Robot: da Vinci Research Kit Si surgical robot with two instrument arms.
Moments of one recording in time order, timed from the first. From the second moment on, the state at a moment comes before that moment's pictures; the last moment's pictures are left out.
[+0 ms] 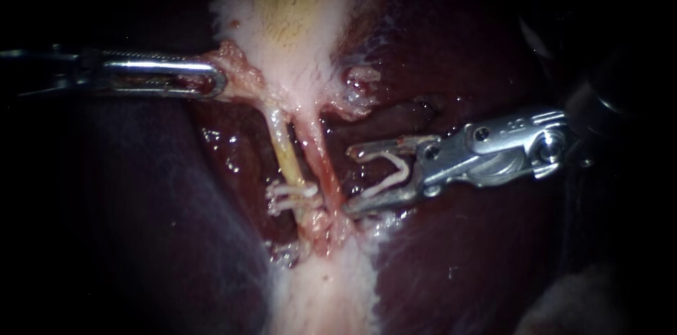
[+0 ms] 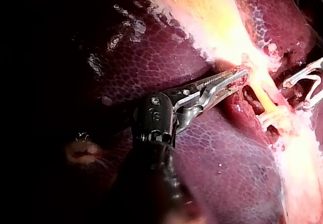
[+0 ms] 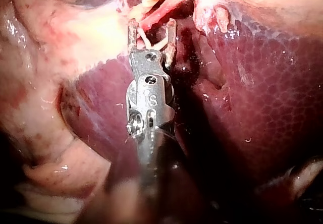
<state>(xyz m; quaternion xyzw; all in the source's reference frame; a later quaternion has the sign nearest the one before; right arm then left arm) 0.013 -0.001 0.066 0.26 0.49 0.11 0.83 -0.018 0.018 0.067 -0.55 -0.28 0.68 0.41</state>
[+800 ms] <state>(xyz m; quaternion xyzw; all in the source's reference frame) 0.017 -0.001 0.067 0.28 0.50 0.12 0.81 -0.018 0.018 0.068 -0.55 -0.28 0.68 0.41</state>
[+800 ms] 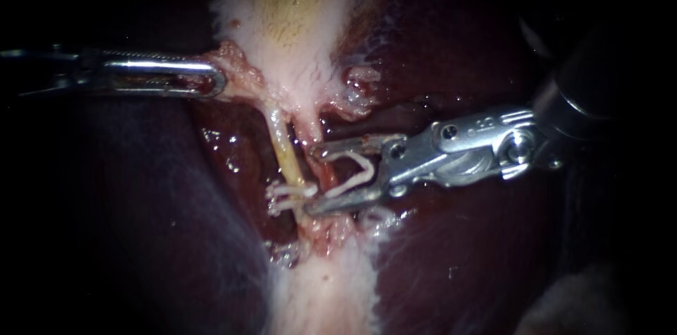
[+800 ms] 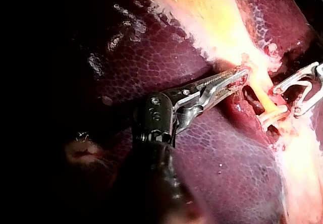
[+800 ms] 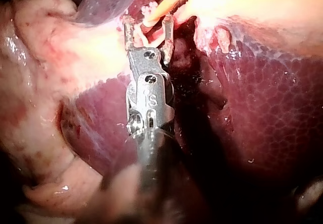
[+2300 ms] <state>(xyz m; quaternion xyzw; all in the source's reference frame) 0.025 0.000 0.073 0.30 0.50 0.17 0.79 -0.018 0.018 0.067 -0.55 -0.28 0.68 0.41</state>
